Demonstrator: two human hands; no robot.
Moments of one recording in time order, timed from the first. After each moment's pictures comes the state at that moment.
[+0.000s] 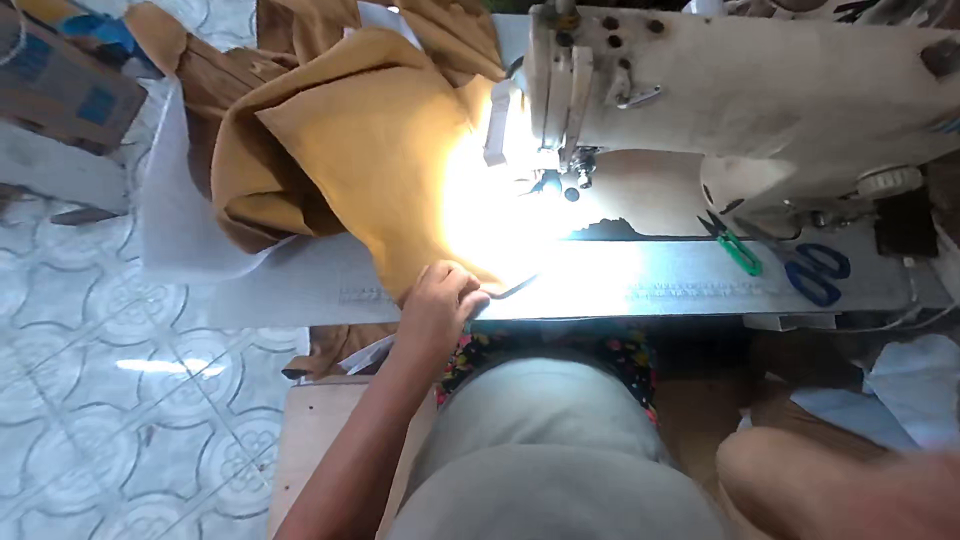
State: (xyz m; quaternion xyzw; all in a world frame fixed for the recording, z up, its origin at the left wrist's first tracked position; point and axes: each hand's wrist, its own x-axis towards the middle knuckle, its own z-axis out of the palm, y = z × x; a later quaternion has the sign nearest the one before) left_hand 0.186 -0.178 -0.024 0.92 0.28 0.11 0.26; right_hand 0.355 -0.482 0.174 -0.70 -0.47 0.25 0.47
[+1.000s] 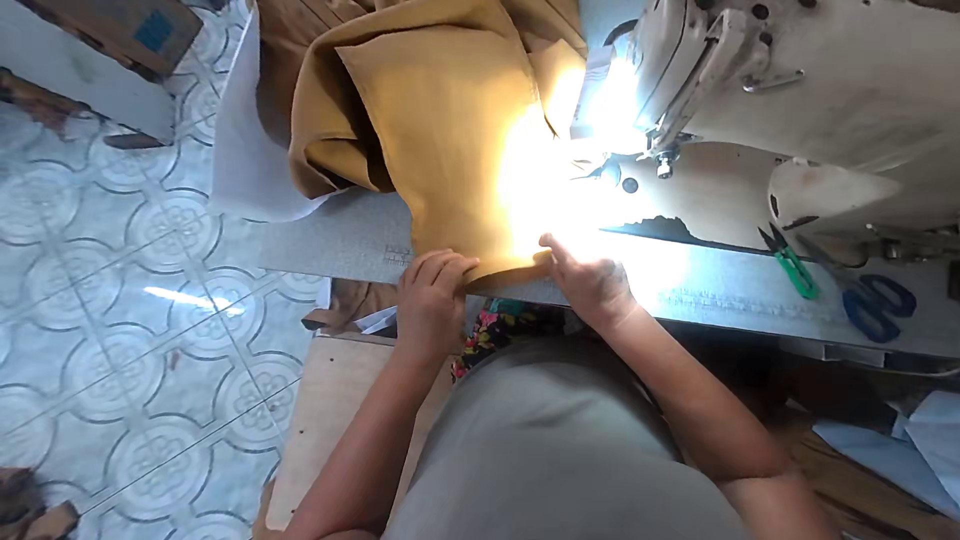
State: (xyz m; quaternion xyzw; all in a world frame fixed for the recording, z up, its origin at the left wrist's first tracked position) left_hand 0.128 -0.178 -0.051 0.90 0.33 0.26 0.14; right_hand 0.342 -0.280 -0.032 -0.73 -0.63 -0.04 0.28
